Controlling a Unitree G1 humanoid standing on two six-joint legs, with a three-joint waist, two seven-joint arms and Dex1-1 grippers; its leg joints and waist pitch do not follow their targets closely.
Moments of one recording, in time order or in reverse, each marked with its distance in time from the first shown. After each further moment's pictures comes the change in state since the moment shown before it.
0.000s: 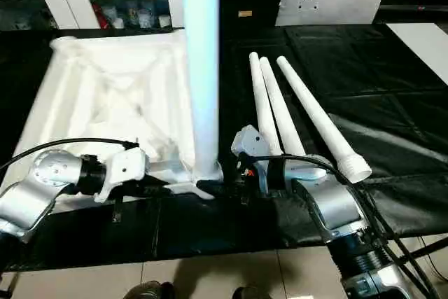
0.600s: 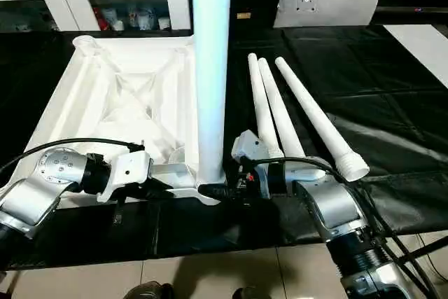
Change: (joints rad) left arm -0.025 -0.008 -0.015 0.047 0.005 -0.048 -0.032; right arm -0.007 0.002 0.013 0.043 0.014 0.002 0.070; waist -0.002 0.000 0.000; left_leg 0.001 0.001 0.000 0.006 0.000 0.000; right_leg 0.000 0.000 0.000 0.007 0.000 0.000
